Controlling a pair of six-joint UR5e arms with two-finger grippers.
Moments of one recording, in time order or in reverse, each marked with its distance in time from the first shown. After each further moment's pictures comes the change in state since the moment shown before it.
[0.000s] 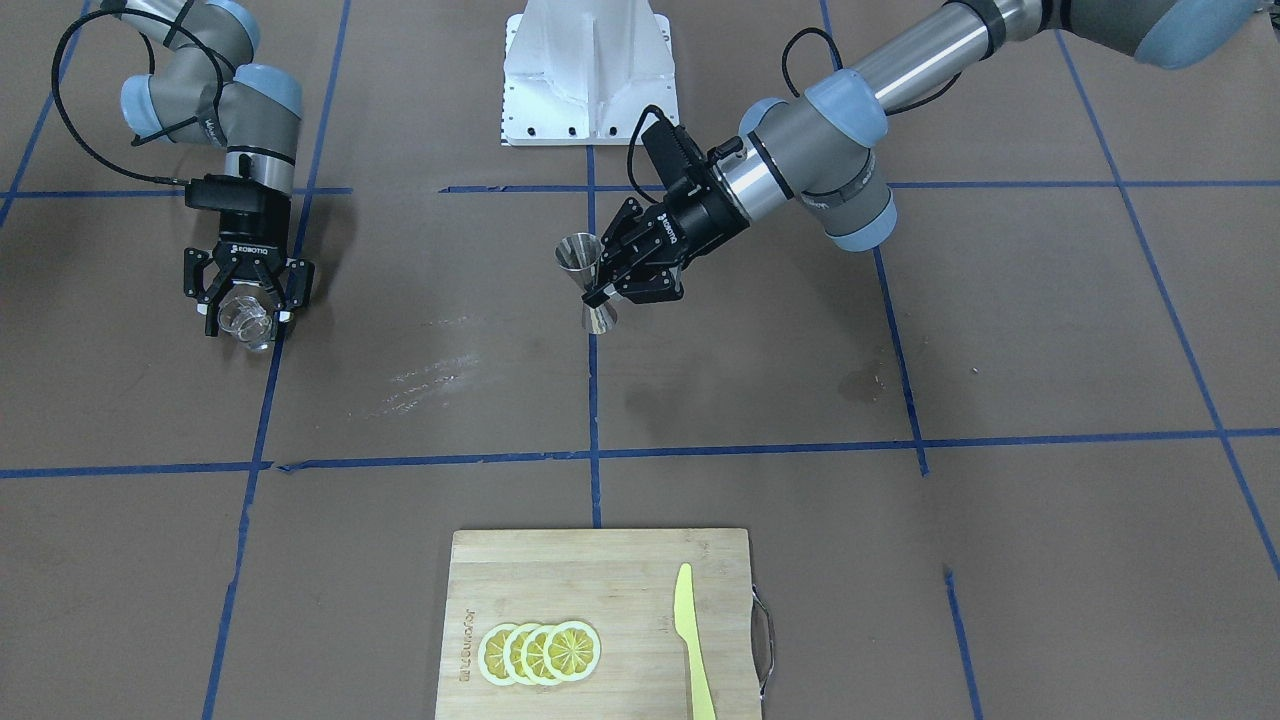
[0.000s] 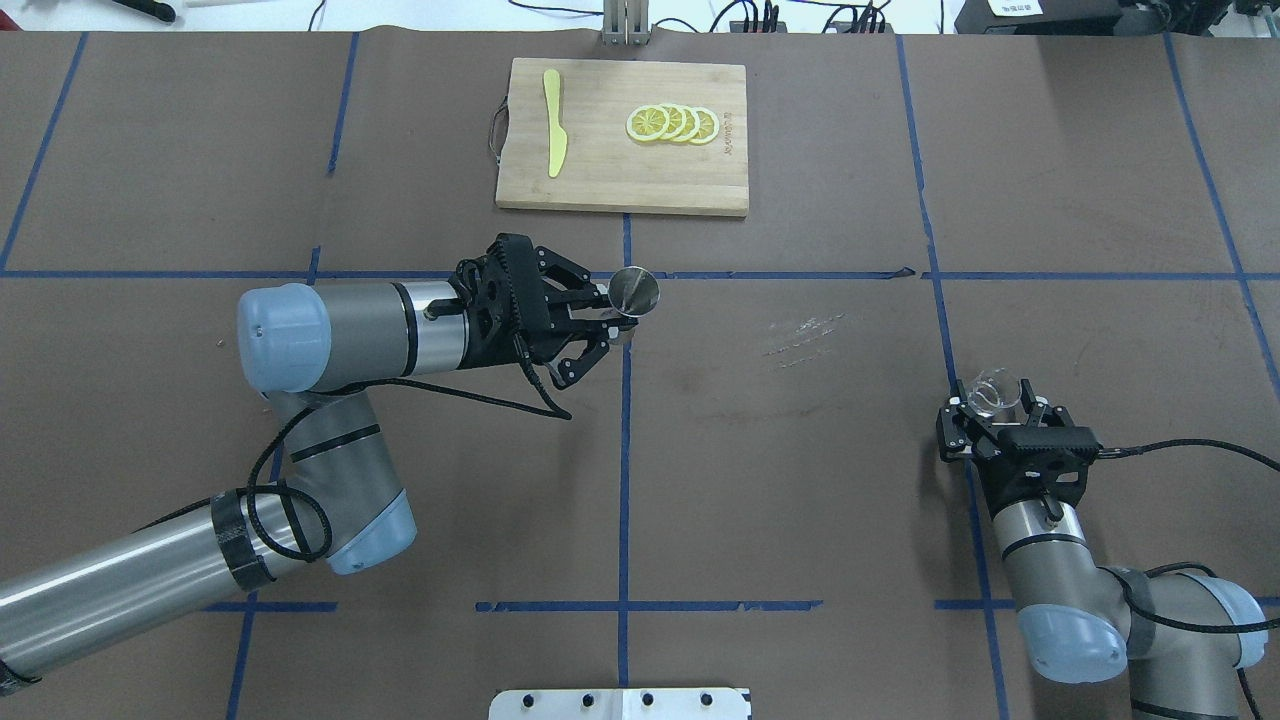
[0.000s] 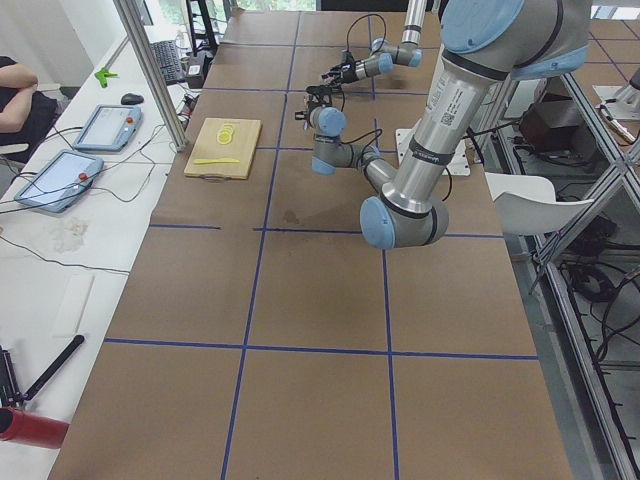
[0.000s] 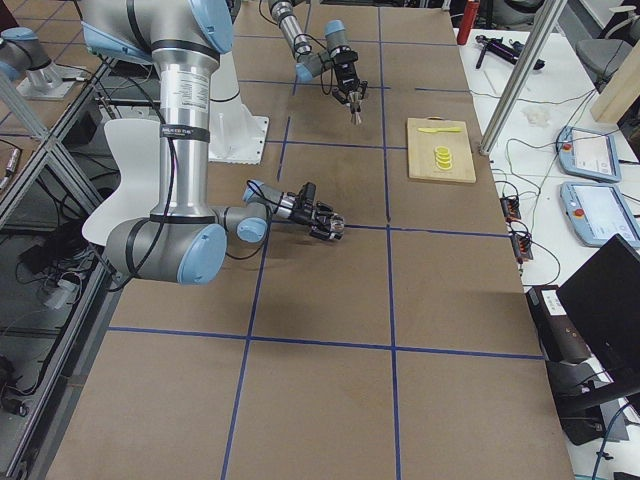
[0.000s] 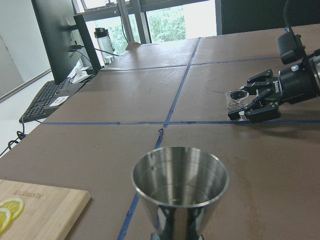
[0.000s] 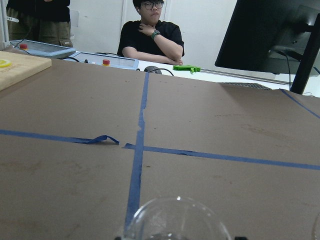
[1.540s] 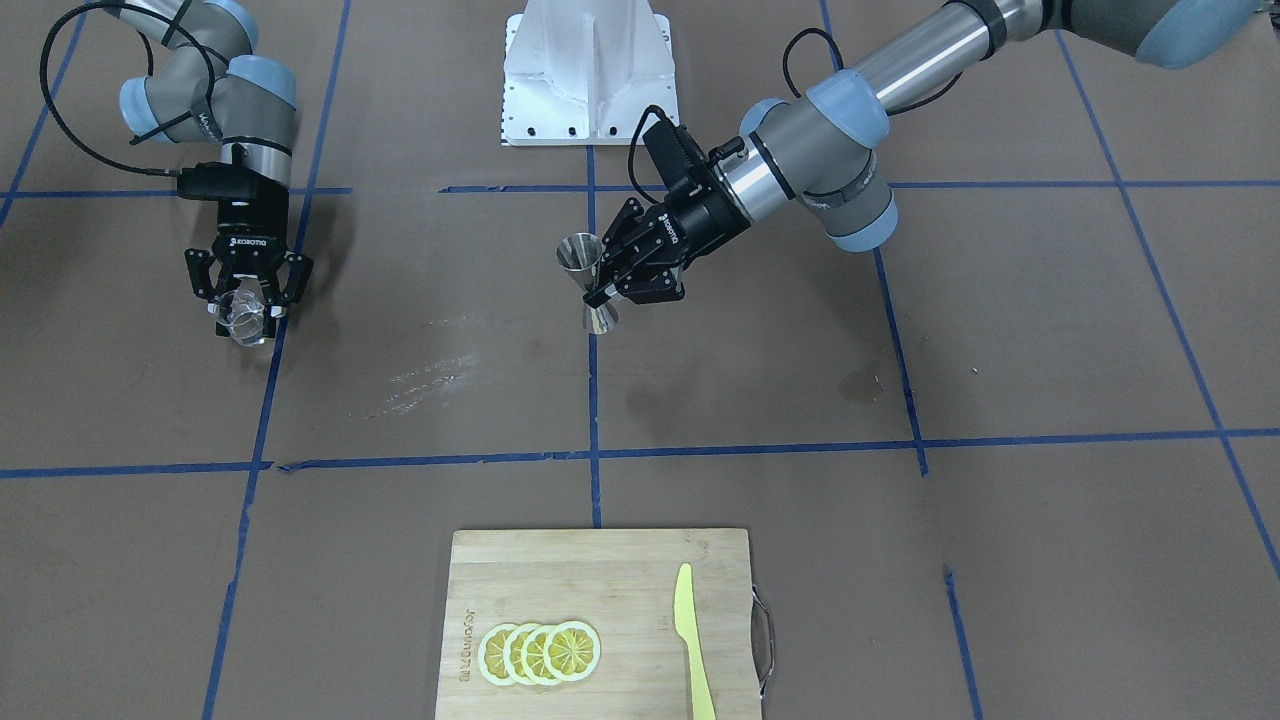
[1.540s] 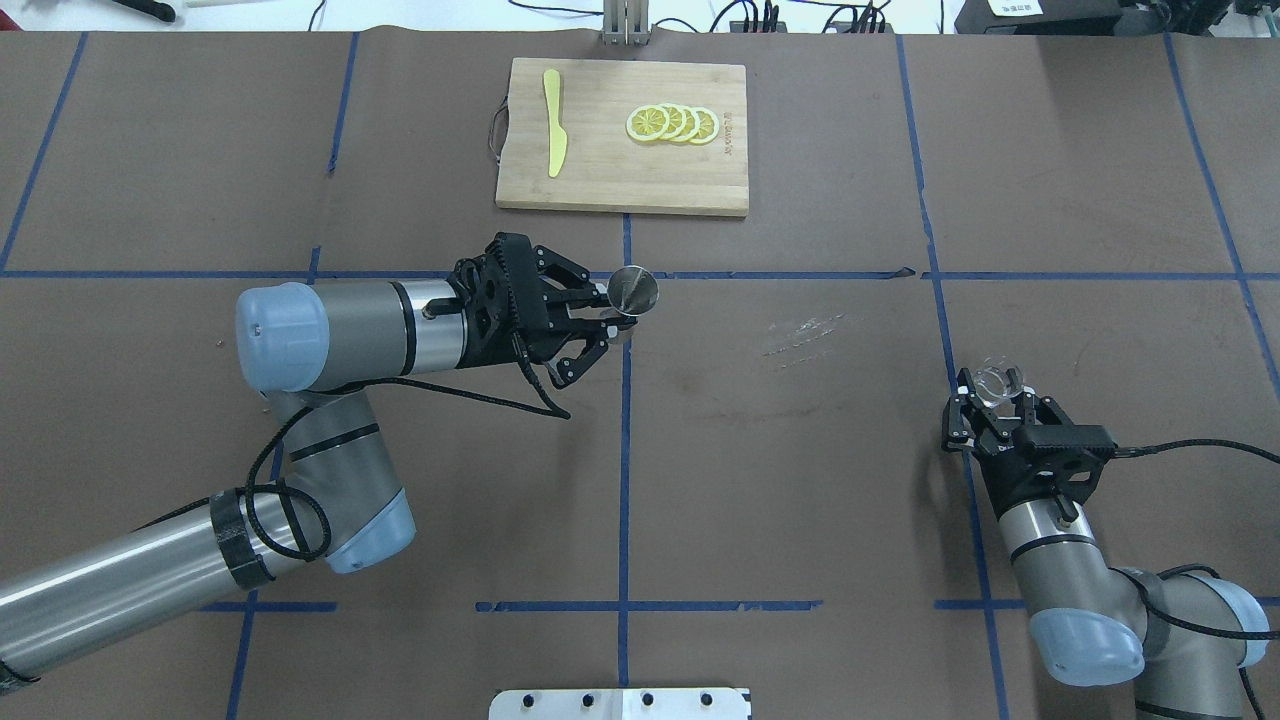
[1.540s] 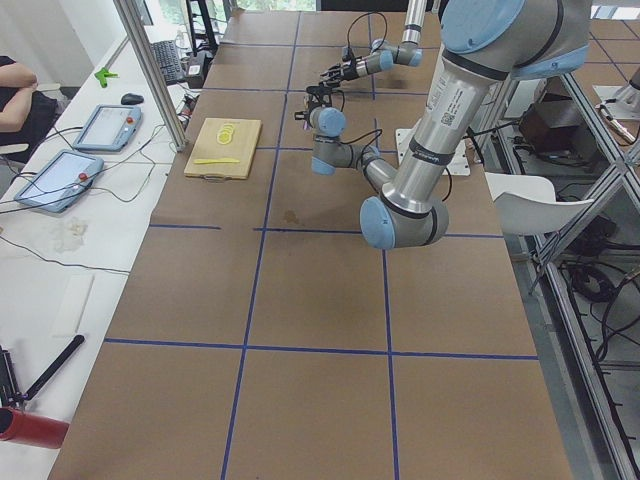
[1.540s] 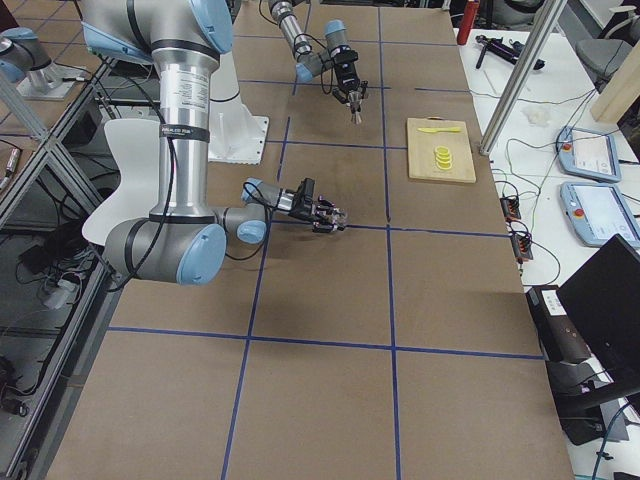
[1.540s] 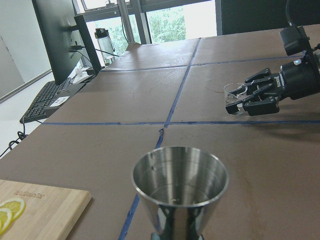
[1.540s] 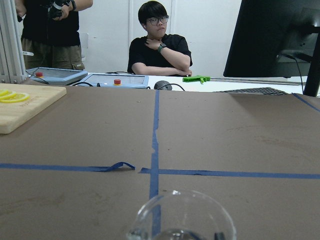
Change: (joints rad) left arm -0.002 0.001 0.000 -0.003 -0.002 0.001; right arm 0.001 -0.010 -0.005 0.195 -0.033 -0.067
